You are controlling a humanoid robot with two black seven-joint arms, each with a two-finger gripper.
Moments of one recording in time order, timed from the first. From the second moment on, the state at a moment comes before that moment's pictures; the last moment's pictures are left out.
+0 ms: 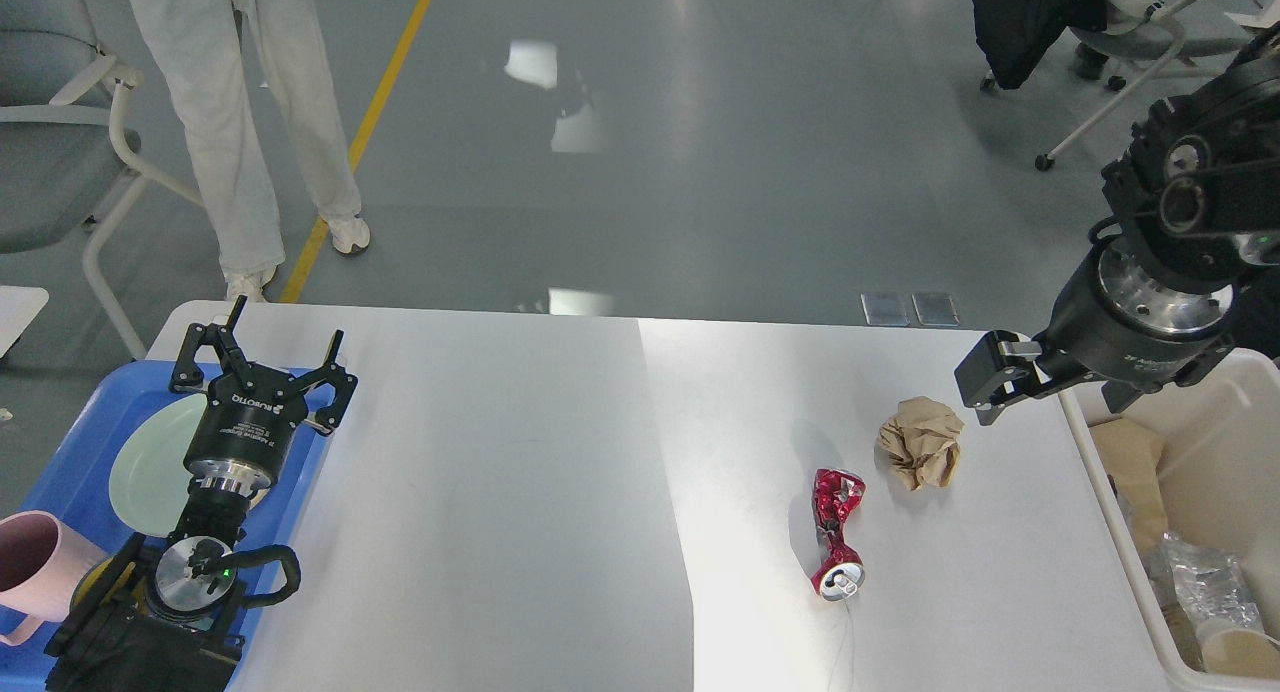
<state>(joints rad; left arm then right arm) -0.35 0.10 -1.55 -0.66 0.30 -0.64 -0.16 2.34 -0.31 -1.37 1.64 -0.17 0.59 -0.15</state>
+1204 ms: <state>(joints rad) -0.35 0.10 -1.55 -0.67 0.30 -0.64 -0.16 1.26 -0.14 -1.09 0.61 -0.19 0.21 -0.16</state>
